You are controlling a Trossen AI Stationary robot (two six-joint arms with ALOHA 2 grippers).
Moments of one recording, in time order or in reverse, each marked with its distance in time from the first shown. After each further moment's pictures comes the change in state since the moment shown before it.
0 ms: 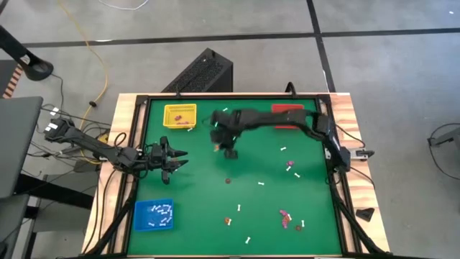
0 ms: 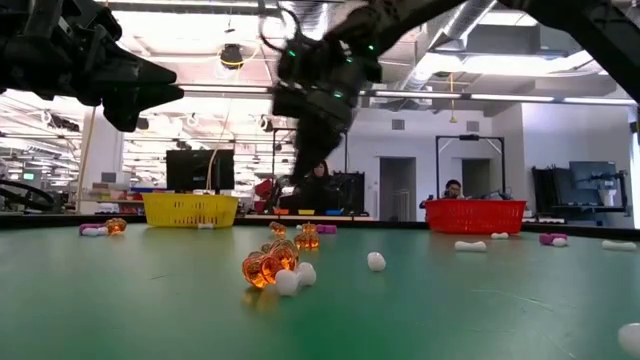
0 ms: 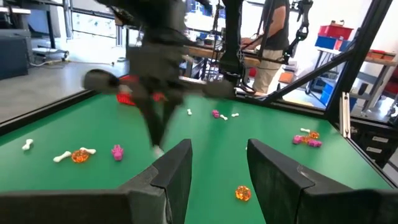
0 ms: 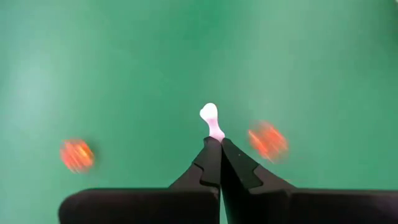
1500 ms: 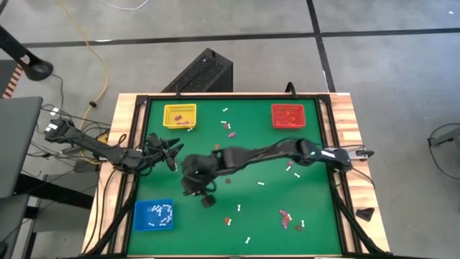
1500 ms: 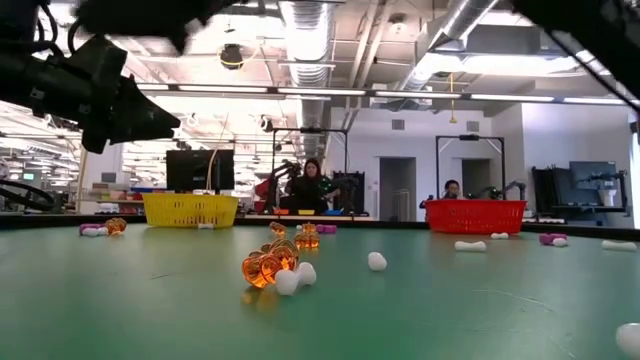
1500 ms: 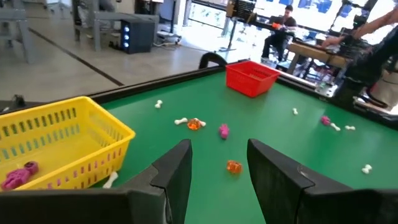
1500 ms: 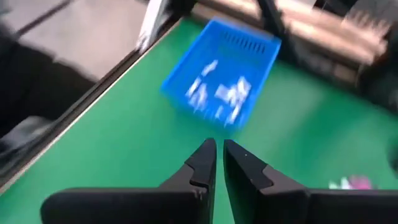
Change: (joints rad) left arm 0.000 -0.021 0.000 -0.186 -0.431 -0.157; right arm 0.367 0.252 0.574 0.071 0.006 0.044
